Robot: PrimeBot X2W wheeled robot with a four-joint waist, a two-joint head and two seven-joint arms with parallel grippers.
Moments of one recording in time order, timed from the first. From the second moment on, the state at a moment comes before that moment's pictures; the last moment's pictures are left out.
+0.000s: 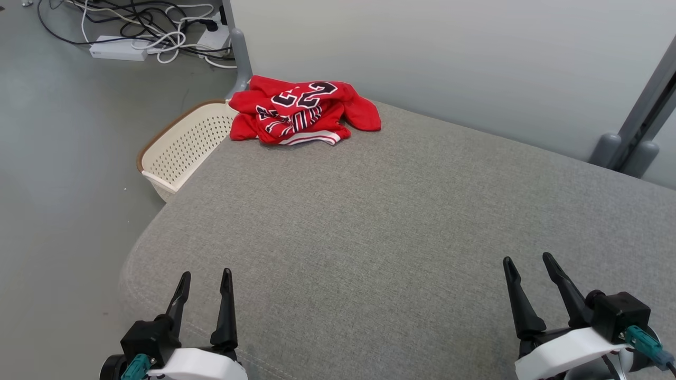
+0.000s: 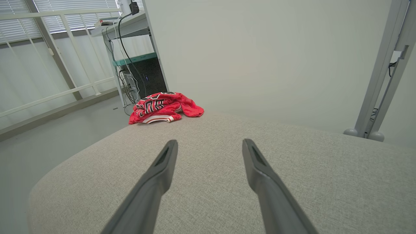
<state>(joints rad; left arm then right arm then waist) 0.00 0.06 -0.19 0.24 -0.33 0.10 -0.26 -0.01 -0.05 0.07 0.15 0.23 0.13 -0.15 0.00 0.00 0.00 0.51</state>
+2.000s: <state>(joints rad) -1.14 0.53 -0.14 1.02 -0.27 0.00 0.14 -0.25 -0.05 -0.02 -0.24 0.04 0.13 -0.04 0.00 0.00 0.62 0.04</state>
